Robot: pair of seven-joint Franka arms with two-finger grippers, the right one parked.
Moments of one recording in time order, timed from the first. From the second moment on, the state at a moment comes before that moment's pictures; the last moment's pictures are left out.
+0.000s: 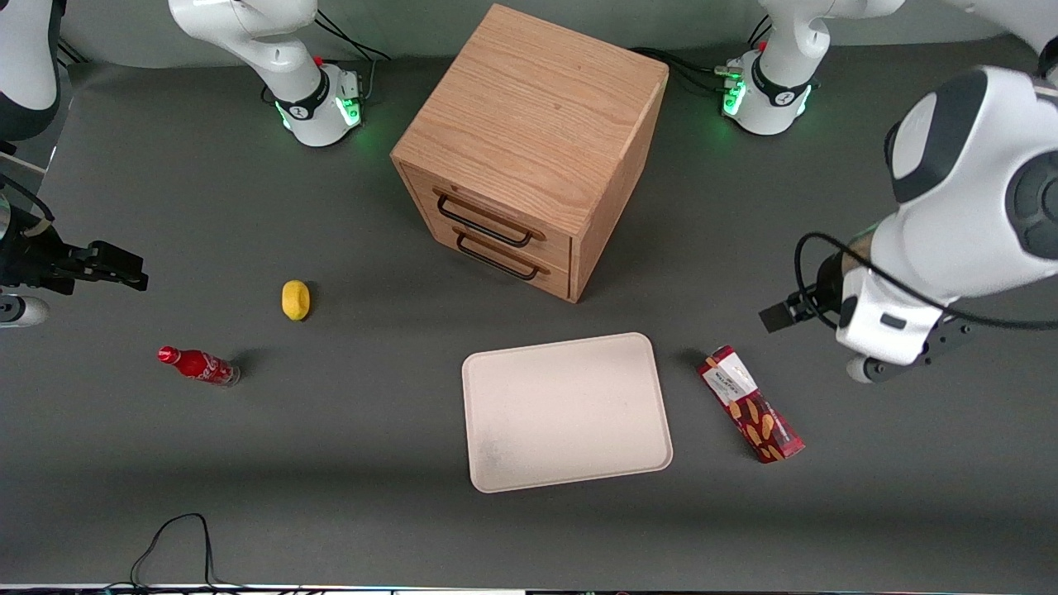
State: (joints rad) arm -0.14 0.45 -0.15 -1.14 -0.01 1.46 -0.72
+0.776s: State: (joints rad) arm -0.12 0.48 -0.14 -1.21 -0.02 1.53 -0.79
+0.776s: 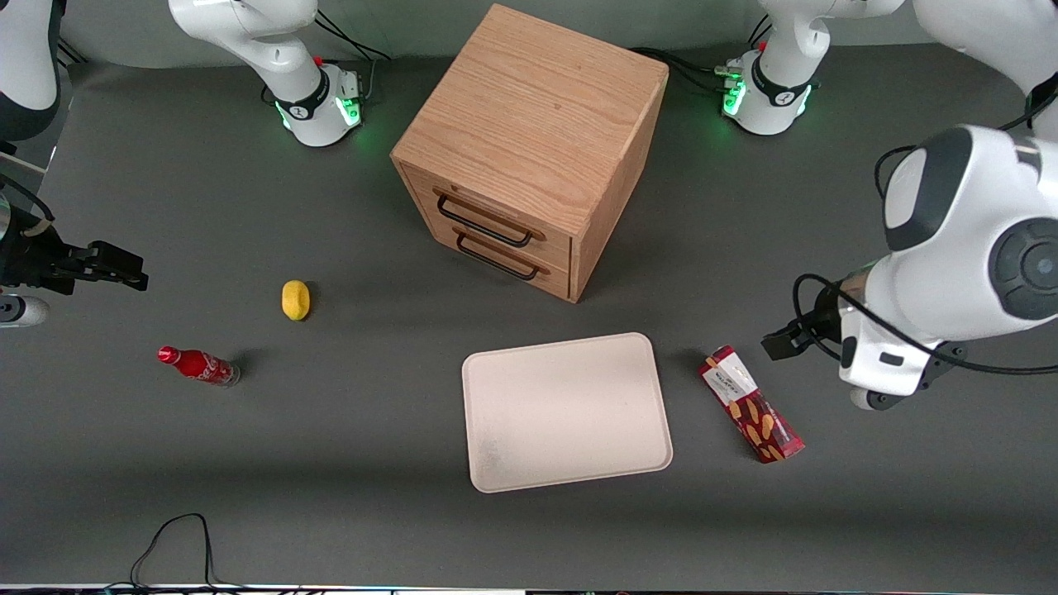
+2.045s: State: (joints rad) arm -0.10 0.58 -0.12 -1.66 0.03 2.18 -0.82
